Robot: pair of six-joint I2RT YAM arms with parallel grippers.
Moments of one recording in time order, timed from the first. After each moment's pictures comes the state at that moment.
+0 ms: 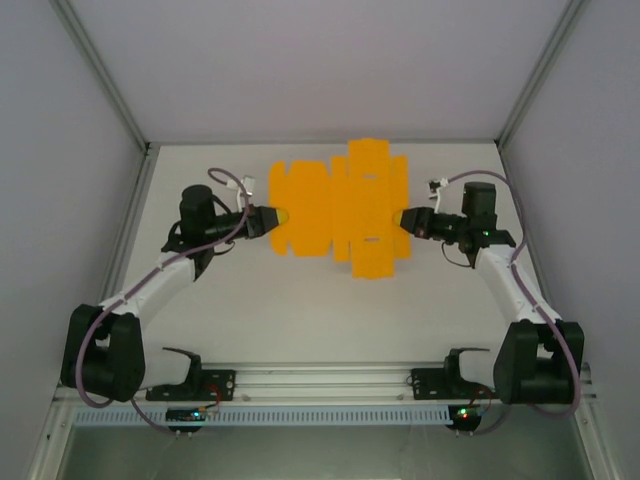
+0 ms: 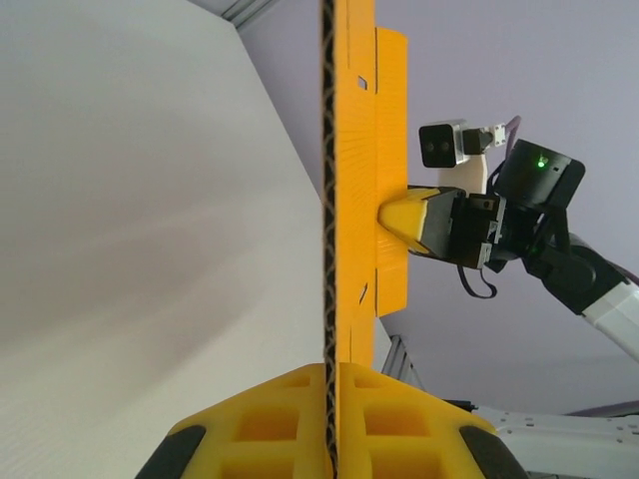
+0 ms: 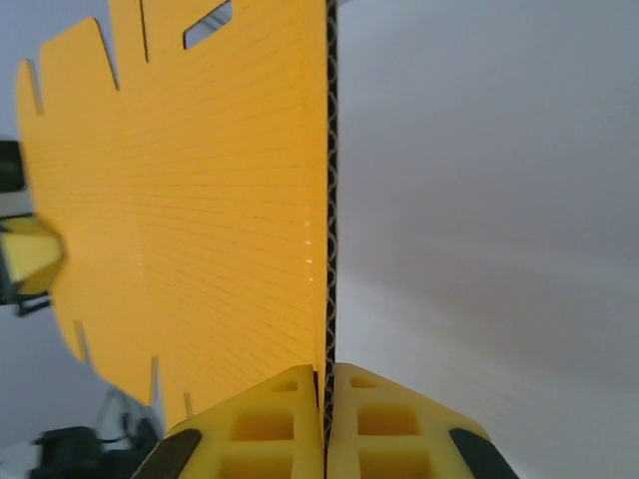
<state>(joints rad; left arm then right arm) -0.28 1.28 0.75 0.28 0.94 -0.80 0.01 1.24 0.86 -0.29 -0.85 0.31</state>
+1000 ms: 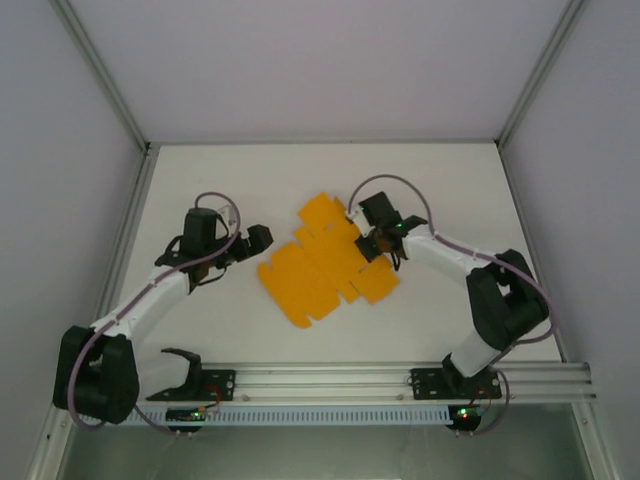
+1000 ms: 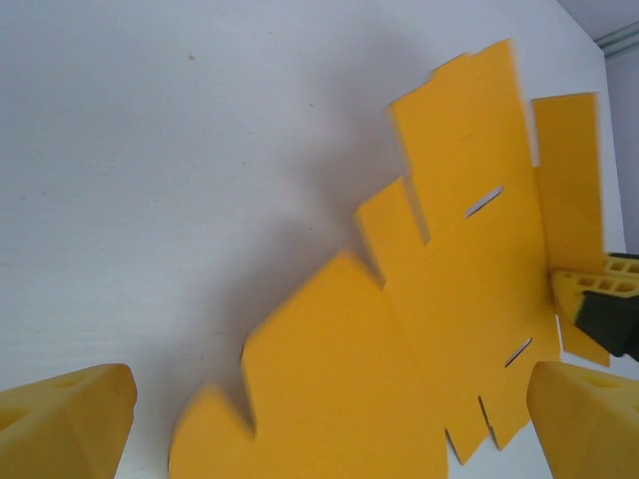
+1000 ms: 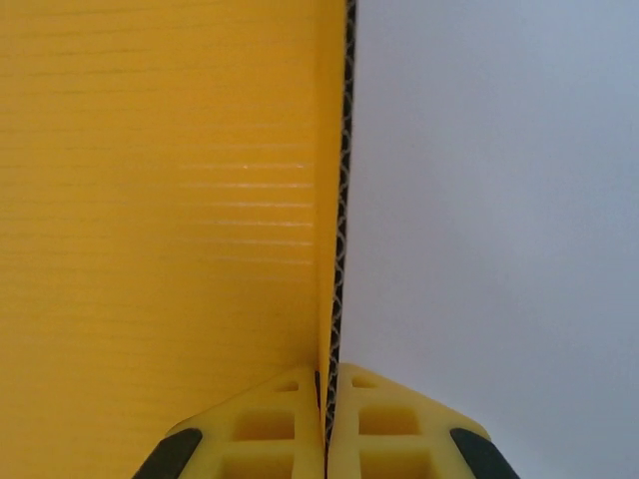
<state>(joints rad) -0.27 1.19 0.68 -0.22 0.38 -0.64 0.57 1.62 1.03 -0.41 0.16 -0.27</state>
